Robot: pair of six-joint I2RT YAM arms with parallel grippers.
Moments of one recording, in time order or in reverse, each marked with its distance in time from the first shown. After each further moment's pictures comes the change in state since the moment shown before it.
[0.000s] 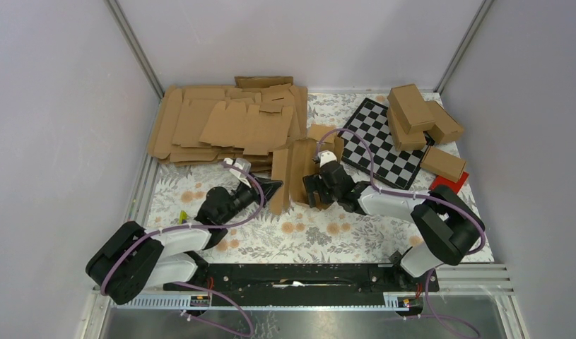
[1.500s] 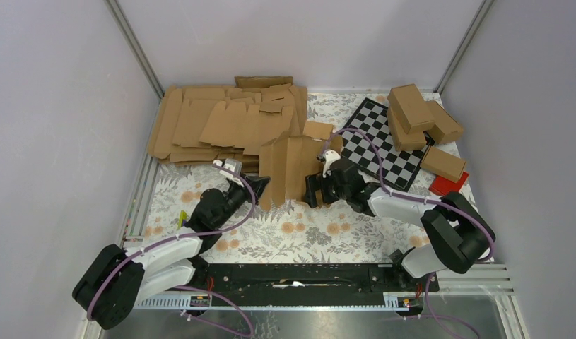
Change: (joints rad) left arm 0.012 -0.187 0.006 -0.249 -0.167 0.087; right arm -0.081 -0.079 -0.064 0.087 -0.262 0.021
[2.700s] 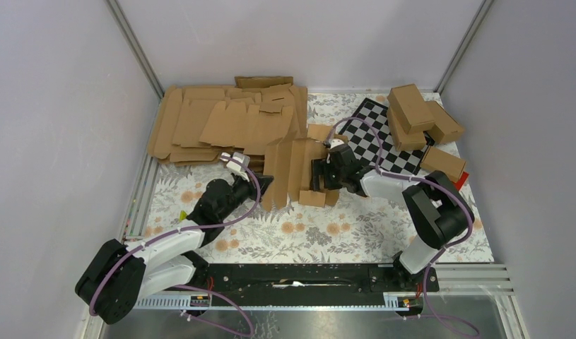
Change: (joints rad) left arm 0.009 0.045 0.089 -0.143 0.039 0.013; right arm -0.110 0.200 0.171 -0.101 0.113 0.063
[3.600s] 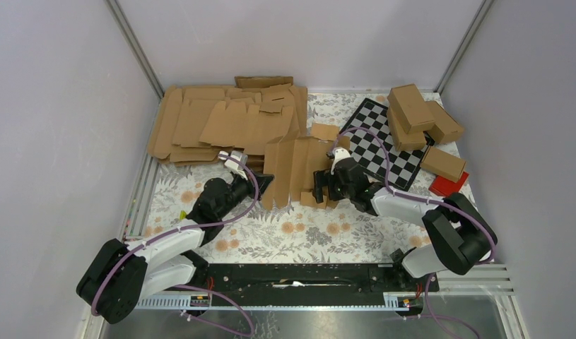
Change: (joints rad) left arm 0.027 0.009 0.000 0.039 0.056 -0.038; right arm 0.072 -0.206 -0.192 0.089 0.010 -0.050
